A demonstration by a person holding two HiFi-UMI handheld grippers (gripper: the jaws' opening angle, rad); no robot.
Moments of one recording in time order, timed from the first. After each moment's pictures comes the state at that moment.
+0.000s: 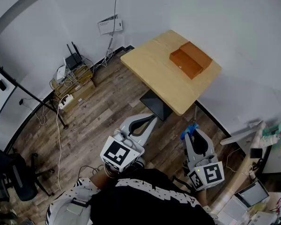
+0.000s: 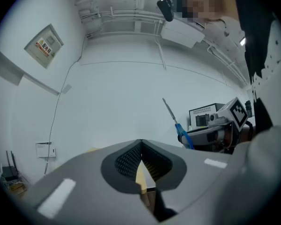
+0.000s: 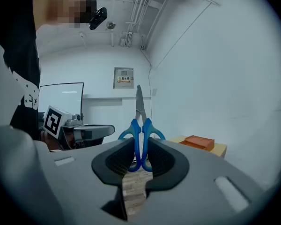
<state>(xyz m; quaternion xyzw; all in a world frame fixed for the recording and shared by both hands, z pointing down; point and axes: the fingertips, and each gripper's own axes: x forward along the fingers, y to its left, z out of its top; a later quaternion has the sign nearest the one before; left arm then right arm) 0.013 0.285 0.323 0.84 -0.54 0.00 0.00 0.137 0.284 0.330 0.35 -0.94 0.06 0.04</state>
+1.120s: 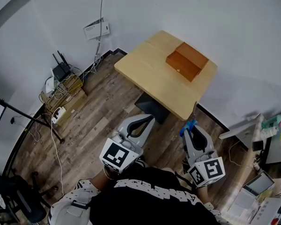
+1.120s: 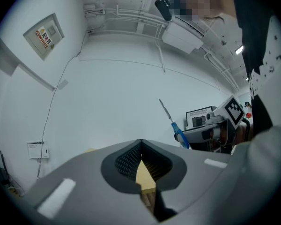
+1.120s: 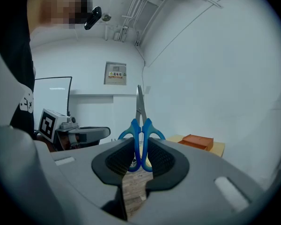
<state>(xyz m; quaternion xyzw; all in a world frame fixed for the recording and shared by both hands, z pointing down) -0.062 0.248 0.334 0.87 -0.49 -0.02 0.01 0.058 0.244 0.338 0.40 -0.91 0.07 0.05</state>
